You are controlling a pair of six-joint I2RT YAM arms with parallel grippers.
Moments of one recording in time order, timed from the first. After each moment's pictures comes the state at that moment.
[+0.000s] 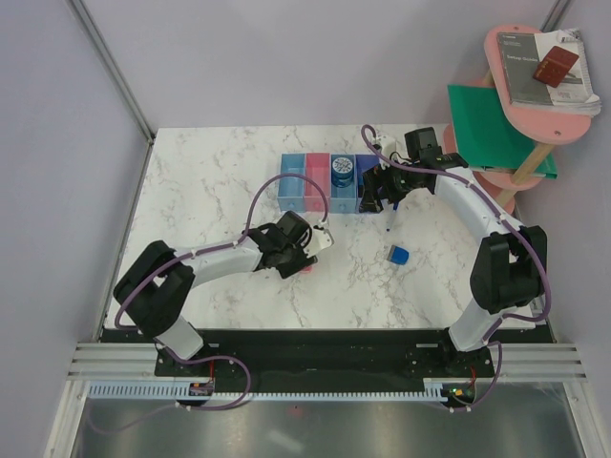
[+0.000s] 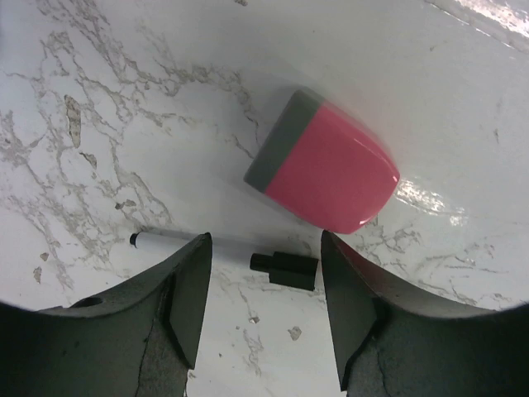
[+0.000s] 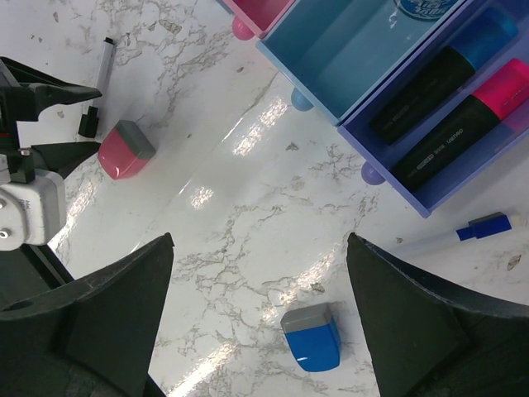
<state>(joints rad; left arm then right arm) -0.78 1.59 0.89 -0.34 -0.08 0.44 0.22 1.70 1.43 -0.70 -0.58 -0.24</state>
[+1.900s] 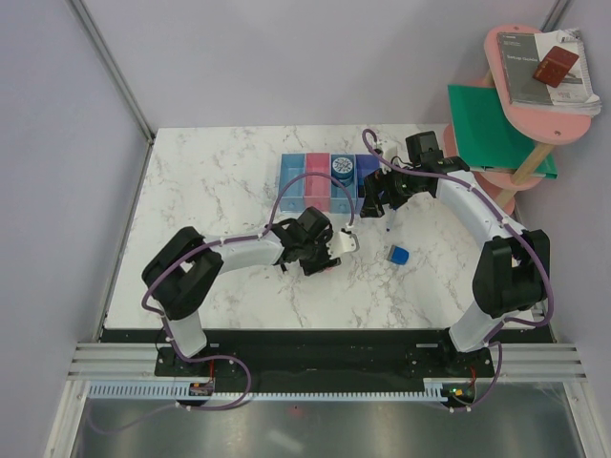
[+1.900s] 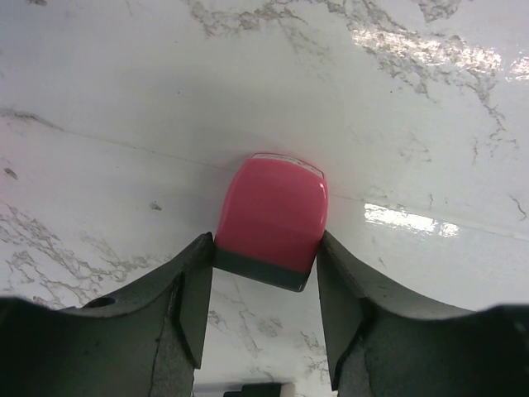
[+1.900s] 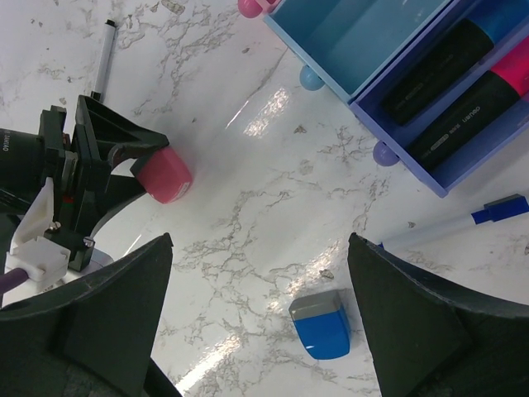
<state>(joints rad) -0.83 1.78 1.03 -0.23 0.16 0.53 0.22 1.66 1.39 -0.71 -0.58 -0.24</state>
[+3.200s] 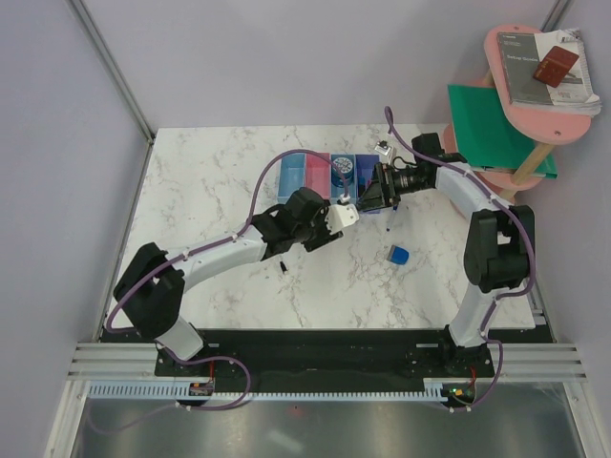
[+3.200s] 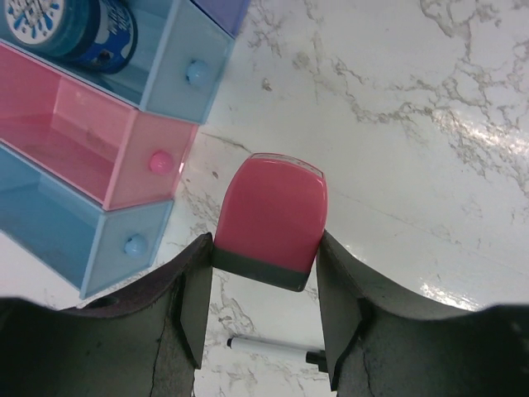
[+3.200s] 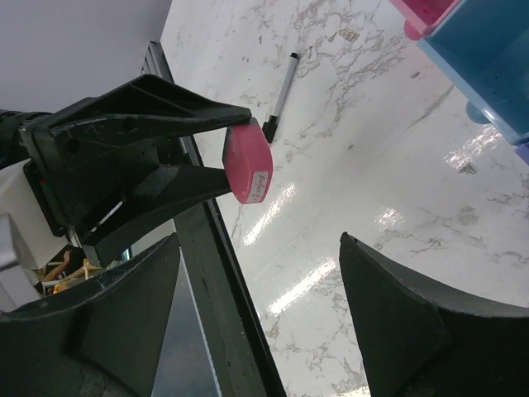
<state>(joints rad) -0.83 1.59 1.09 -0.22 0.00 0.50 0.13 1.85 1.44 -0.72 -1.11 -0.09</state>
